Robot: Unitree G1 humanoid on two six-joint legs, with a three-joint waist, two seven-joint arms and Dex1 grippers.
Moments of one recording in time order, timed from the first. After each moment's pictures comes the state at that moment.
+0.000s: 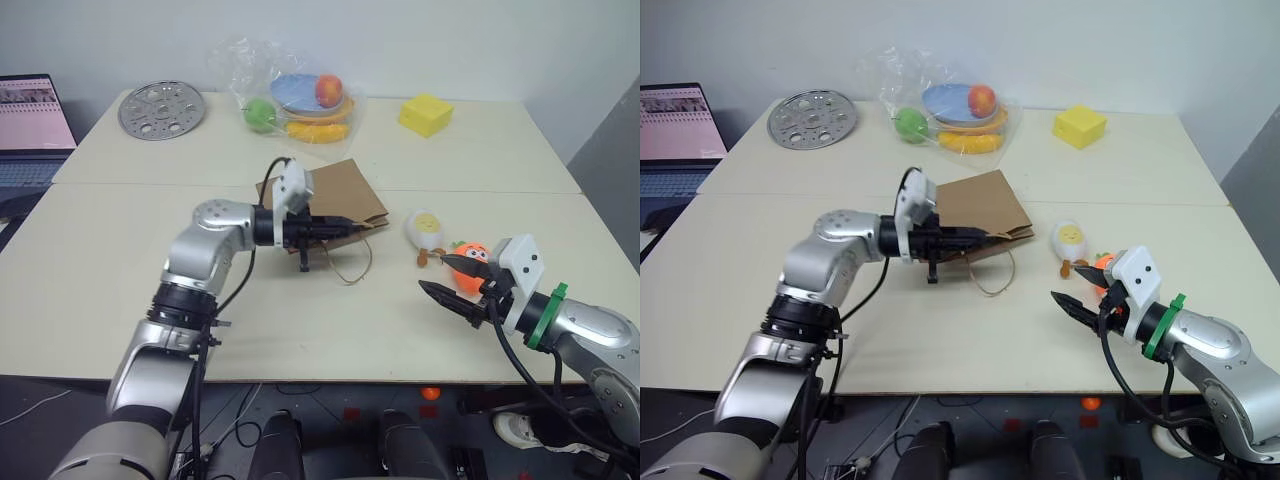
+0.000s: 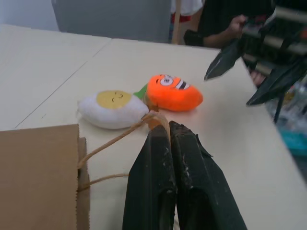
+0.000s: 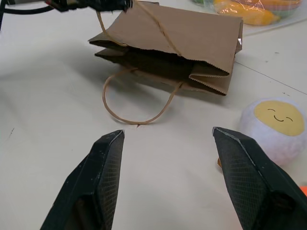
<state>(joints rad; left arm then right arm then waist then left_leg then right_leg) -0.83 0.46 -0.10 0.26 -0.44 0.53 -1.24 -0.05 -0.70 -0.14 -0.64 0.57 0.68 0.59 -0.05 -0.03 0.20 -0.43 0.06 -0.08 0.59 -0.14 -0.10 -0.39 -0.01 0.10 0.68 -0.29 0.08</state>
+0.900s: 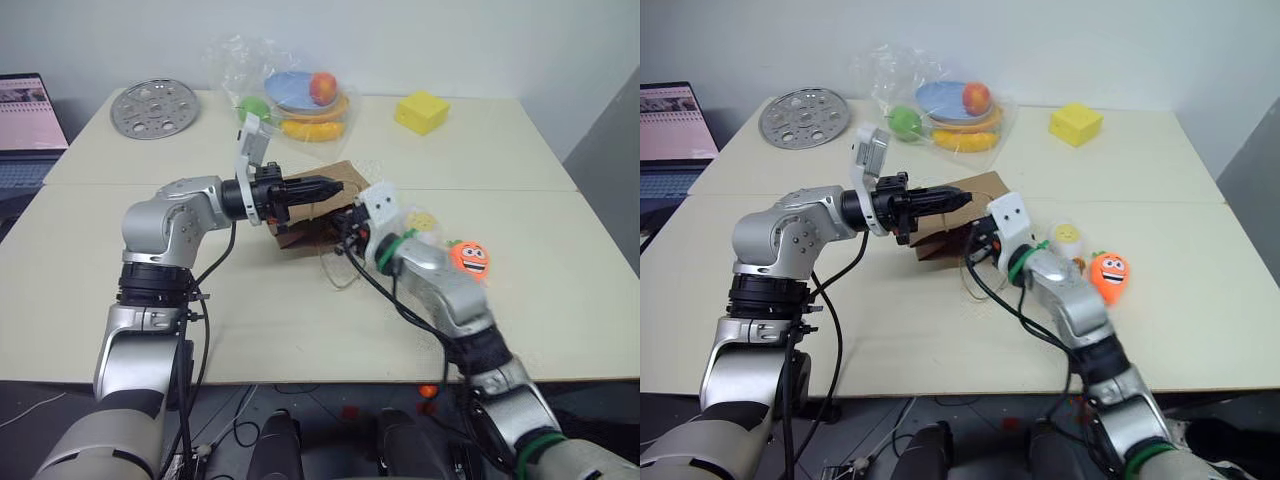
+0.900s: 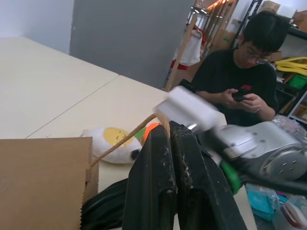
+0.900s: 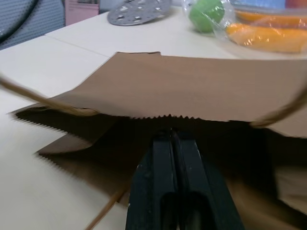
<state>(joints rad) -0.90 0.50 0.05 0.24 -0.60 0.76 -1.17 -0.72 -0.02 0.22 0.27 0.21 0.44 0.29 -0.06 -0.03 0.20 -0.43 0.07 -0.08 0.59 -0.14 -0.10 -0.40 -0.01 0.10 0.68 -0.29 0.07</state>
